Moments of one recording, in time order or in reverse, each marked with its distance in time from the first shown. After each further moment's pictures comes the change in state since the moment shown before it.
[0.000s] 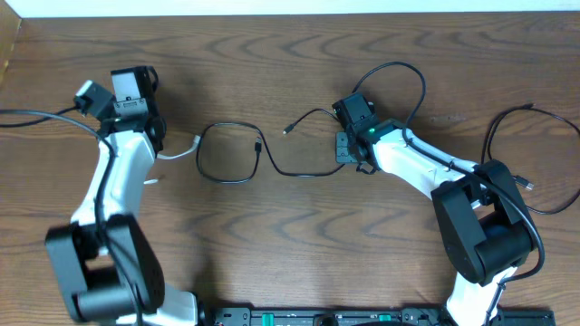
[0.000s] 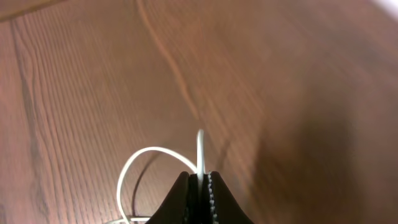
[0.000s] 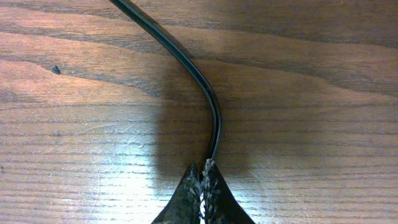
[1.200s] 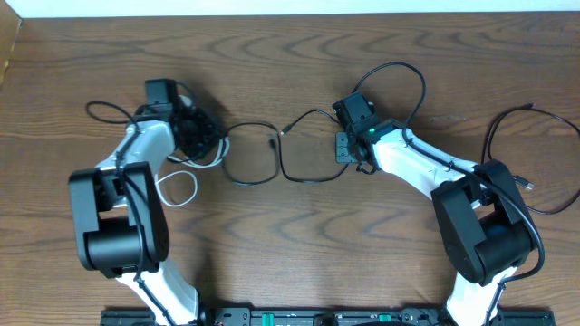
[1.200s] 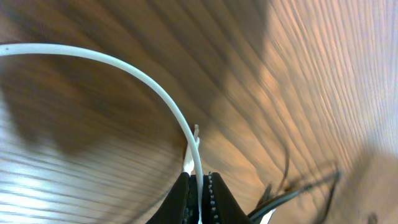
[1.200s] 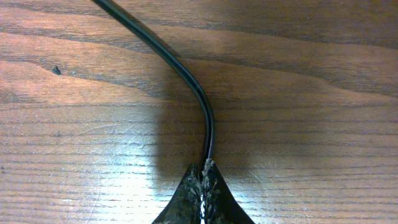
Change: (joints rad) left arm -0.075 0.224 0.000 -0.002 1.081 0.000; right arm 0.000 0.000 0.000 0.002 0.000 0.000
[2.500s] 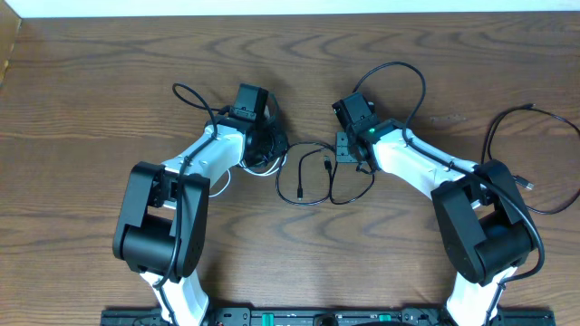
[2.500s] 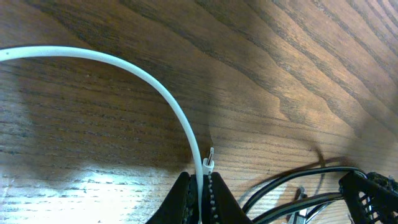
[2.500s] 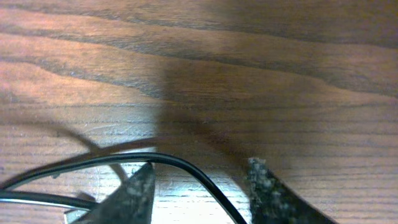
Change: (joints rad) left arm -0.384 0.000 -0.007 0.003 -0.157 0.000; right arm 0.000 0.000 0.000 0.003 -0.001 0.012
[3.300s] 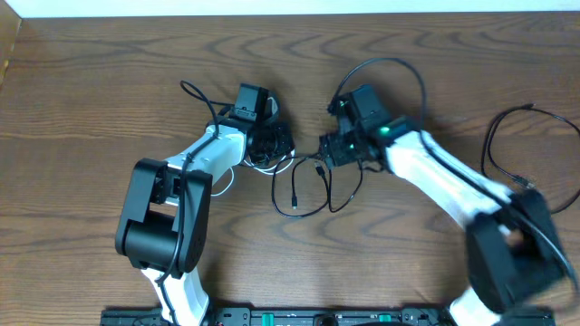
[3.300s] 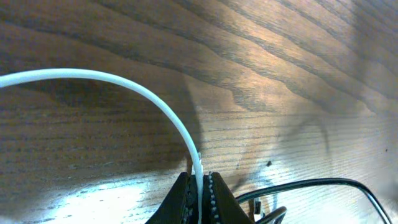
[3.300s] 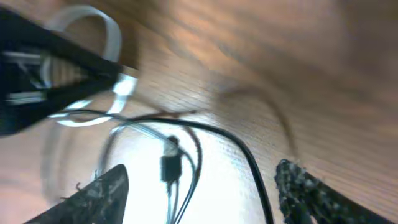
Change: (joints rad) left arm 0.007 0.023 -0.003 0.073 0.121 0.135; right arm -0.001 -0.204 0.001 -0.058 -0.286 -0.297
